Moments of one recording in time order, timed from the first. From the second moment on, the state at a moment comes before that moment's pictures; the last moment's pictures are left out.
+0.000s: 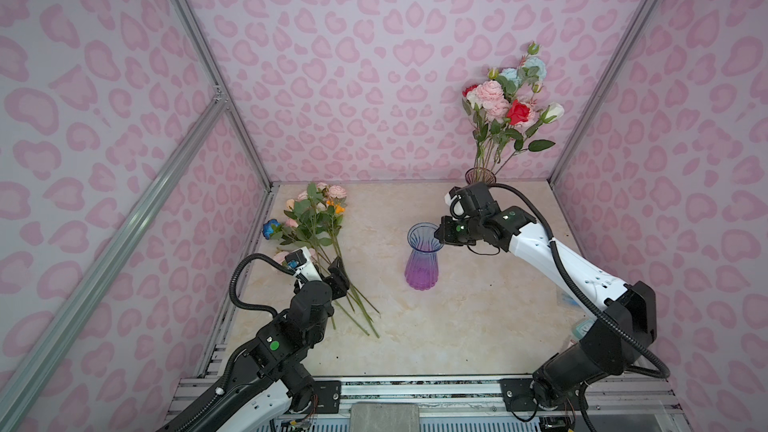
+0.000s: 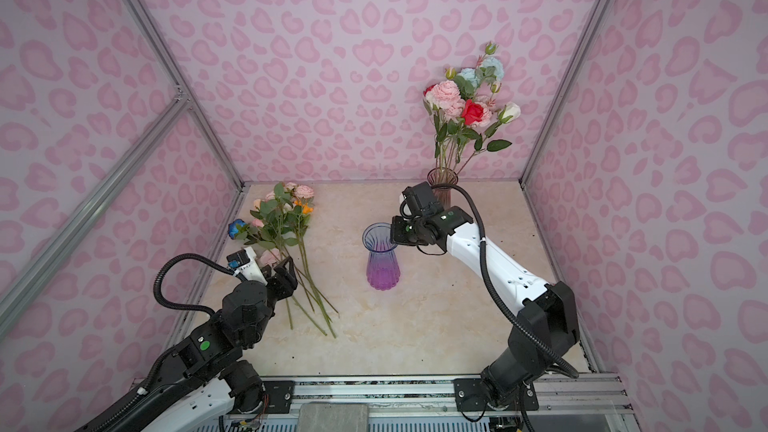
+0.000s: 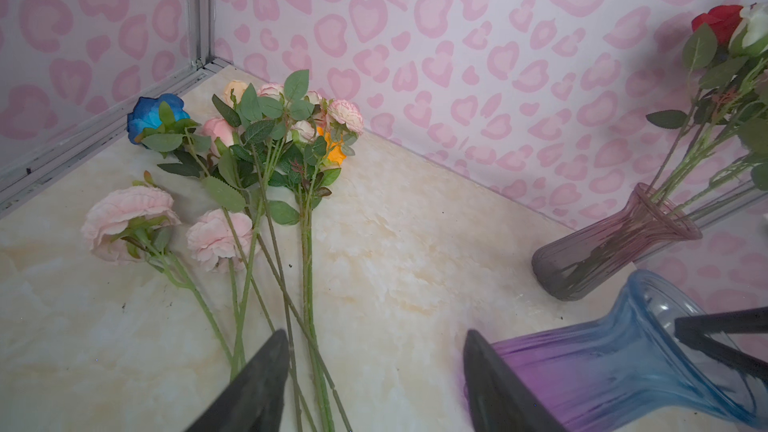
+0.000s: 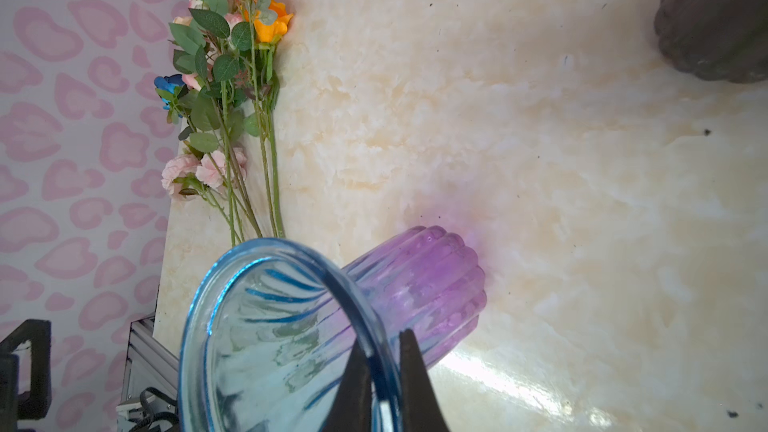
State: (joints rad) left arm -0.75 0.59 0.55 -0.35 -0.70 -0.70; right arm 0.55 1.55 1.41 -0.74 -0.20 0.58
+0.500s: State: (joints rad) left arm -0.73 0.72 0.62 -0.35 -0.70 -0.66; right arm 0.55 1.47 1.37 -0.75 -0.20 0.50
